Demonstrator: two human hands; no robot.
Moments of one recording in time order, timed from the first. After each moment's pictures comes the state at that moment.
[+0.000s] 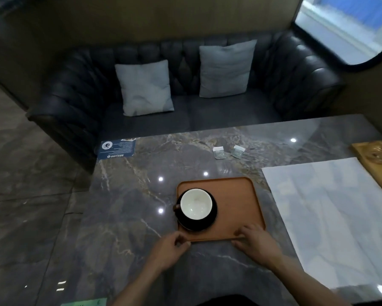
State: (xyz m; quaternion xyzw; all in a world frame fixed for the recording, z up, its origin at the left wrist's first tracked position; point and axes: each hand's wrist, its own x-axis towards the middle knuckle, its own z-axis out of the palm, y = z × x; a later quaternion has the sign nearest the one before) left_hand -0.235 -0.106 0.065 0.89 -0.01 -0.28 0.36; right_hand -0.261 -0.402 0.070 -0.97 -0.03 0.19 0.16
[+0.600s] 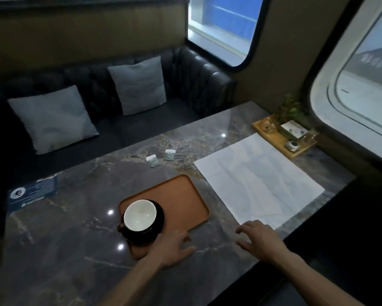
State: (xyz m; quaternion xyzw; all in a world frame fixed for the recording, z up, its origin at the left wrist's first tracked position) left_hand -0.235 -0.226 0.099 0.86 -0.40 -0.28 0.13; right_hand -0.390 -0.484 0.112 -0.98 0.13 0.14 0.10
